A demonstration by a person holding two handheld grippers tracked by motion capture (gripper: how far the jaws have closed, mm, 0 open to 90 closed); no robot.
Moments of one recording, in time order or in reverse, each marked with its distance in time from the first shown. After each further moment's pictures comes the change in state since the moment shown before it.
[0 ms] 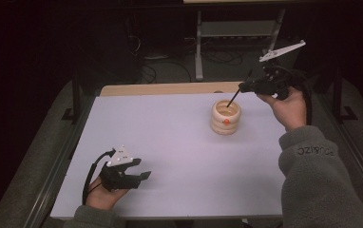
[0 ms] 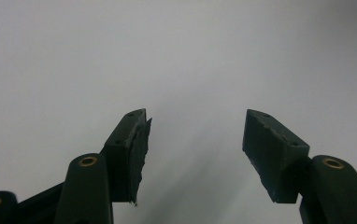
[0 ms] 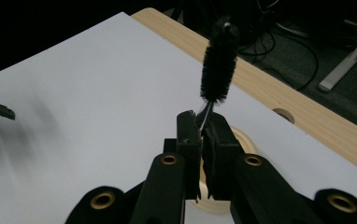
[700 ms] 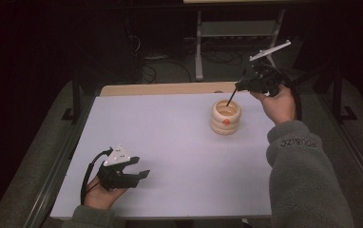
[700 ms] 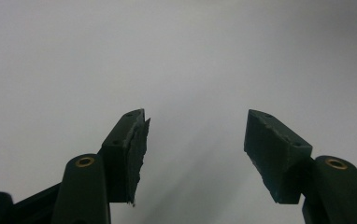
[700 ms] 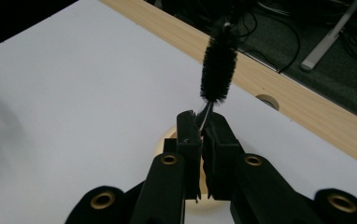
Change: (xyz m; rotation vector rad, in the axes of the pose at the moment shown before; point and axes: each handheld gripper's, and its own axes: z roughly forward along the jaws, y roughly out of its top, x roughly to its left) left arm 0.001 0.001 -0.005 -0.023 0.004 -0.012; right arm -0.011 0.006 0.031 0.065 -0.076 0.051
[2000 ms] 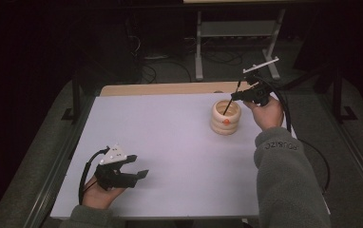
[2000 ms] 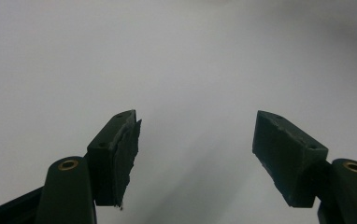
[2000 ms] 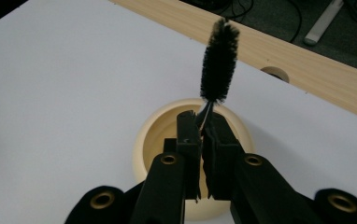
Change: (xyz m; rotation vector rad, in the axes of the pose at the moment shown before) left arm 0.006 -0.002 -0.003 -0.022 -0.017 -0.017; right arm -0.015 -0.029 0.050 0.037 -0.013 0.095
